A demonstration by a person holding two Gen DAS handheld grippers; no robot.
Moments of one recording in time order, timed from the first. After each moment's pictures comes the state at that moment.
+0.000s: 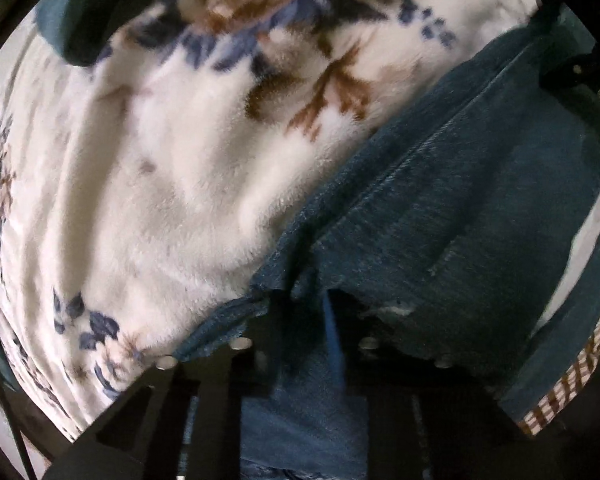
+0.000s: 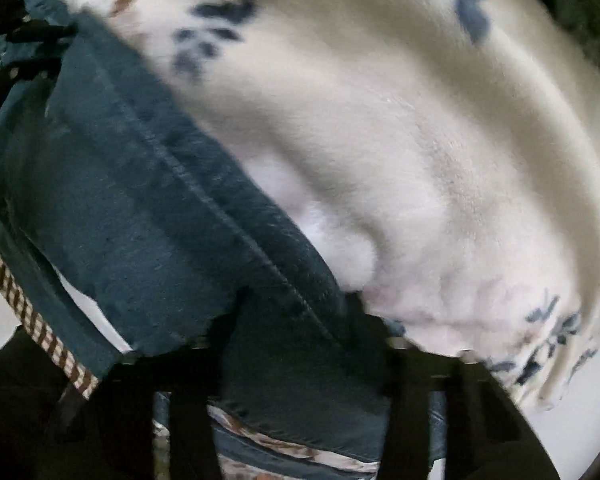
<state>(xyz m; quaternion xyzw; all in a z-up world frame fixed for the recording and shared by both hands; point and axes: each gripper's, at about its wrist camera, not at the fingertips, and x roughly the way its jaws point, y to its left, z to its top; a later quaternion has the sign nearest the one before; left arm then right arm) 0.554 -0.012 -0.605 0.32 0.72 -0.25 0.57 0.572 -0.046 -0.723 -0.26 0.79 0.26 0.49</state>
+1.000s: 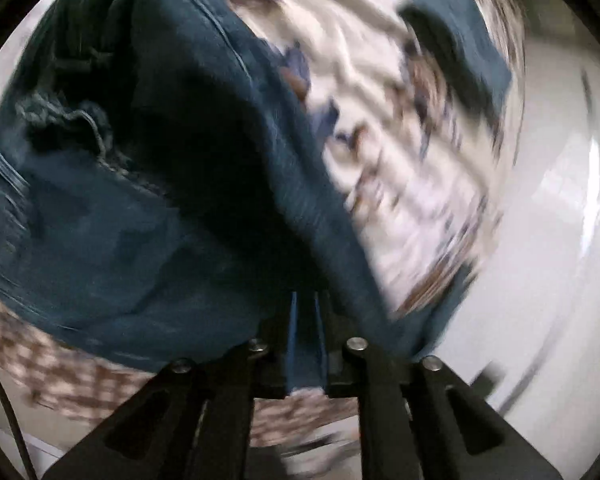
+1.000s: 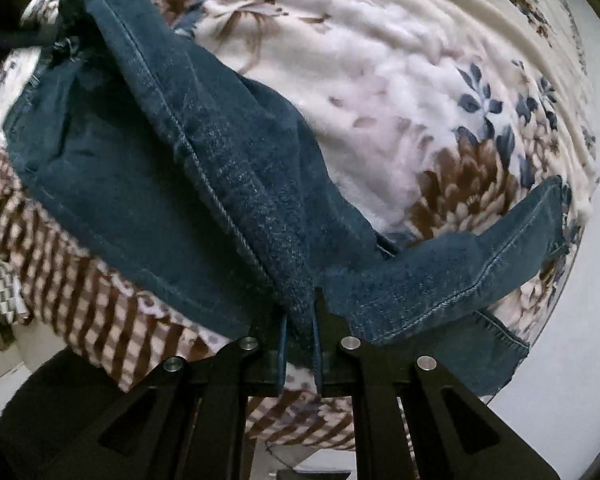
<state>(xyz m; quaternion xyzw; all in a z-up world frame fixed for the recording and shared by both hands) 0.399 0.116 -0.549 -0.39 0.72 -0.02 0.58 0.303 -0.040 -0.588 -0.17 0.76 0.15 0.62</state>
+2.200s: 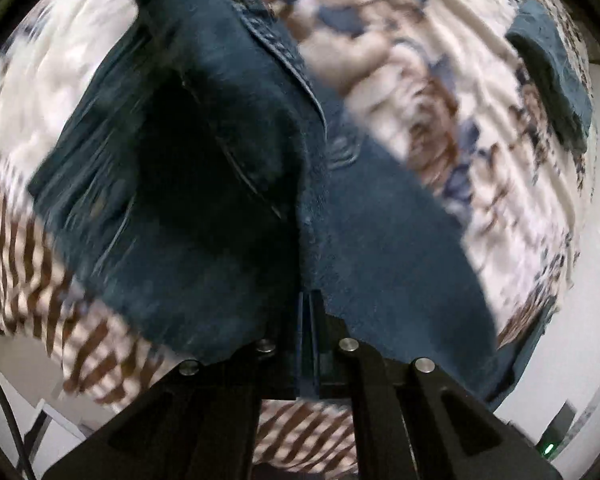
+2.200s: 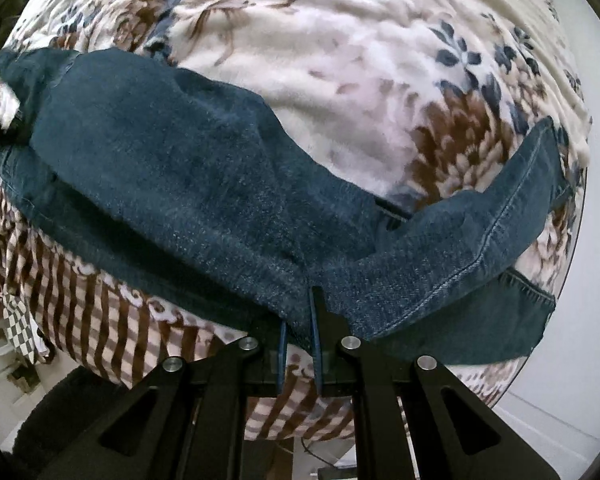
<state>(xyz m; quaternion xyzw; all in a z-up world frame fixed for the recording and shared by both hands) 0.311 0.134 -0.594 -0.27 0.74 0.12 0.60 0.287 -0.055 -0.589 -0.11 0.77 0.10 0.62</state>
